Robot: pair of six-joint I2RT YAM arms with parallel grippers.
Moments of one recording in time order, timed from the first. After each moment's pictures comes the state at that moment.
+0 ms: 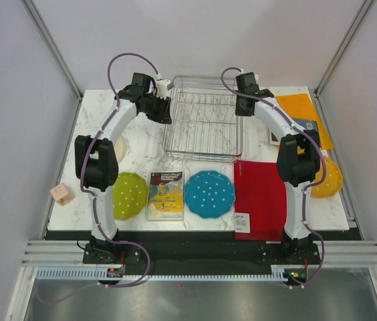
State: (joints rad) left arm -0.23 2.07 1.86 -0.69 0.44 0.19; right arm 0.28 2.16 1.92 -0.62 0.27 0.29
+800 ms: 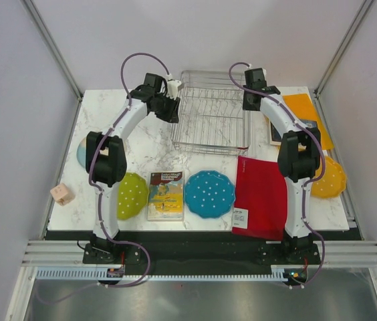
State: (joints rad) left arm -0.29 2.19 1.97 -0.66 0.37 0.19; right arm 0.21 2.23 2.00 -0.59 0.27 0.25
